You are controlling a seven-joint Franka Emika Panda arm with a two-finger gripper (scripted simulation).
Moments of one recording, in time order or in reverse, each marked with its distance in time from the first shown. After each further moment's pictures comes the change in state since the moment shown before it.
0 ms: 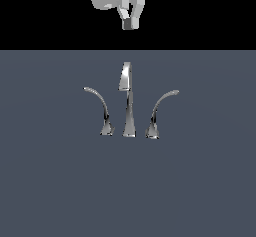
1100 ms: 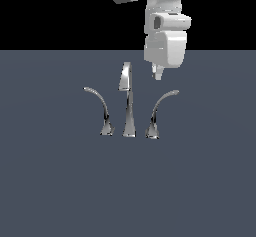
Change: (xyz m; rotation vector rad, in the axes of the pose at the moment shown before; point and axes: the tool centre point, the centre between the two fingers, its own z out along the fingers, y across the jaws) arm 0.127 -0.011 0.121 0.006 -0.012 0.645
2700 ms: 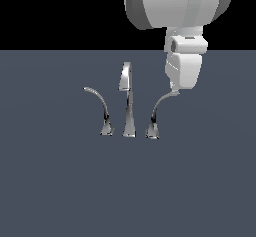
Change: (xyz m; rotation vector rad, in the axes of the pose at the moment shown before) arm 0.052 0.019 0.046 0.014 -0.005 0.247
